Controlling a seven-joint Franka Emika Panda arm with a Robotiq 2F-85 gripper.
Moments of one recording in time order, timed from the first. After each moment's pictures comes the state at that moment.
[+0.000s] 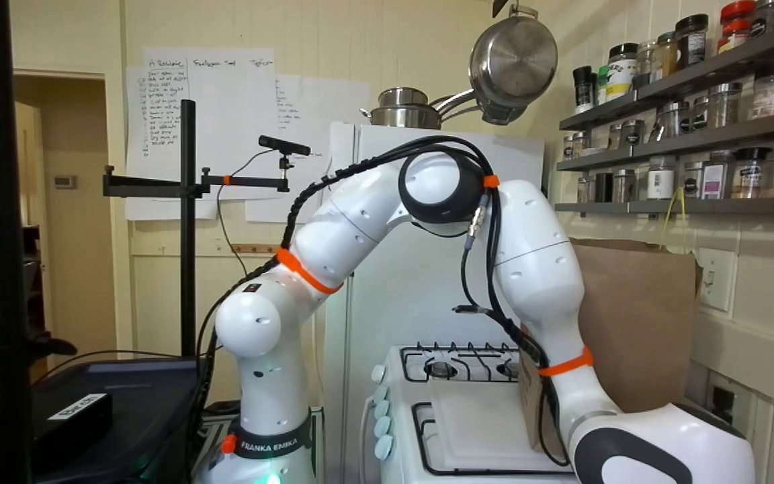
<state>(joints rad) -0.25 0.71 -0.34 -2.03 0.00 2.60 0.41</state>
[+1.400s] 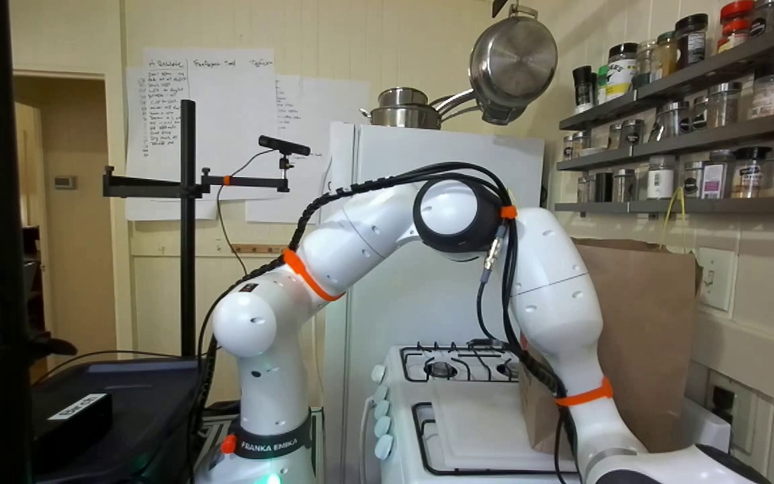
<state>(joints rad) -0.31 0.84 -0.31 -1.91 0.06 2.60 0.34</state>
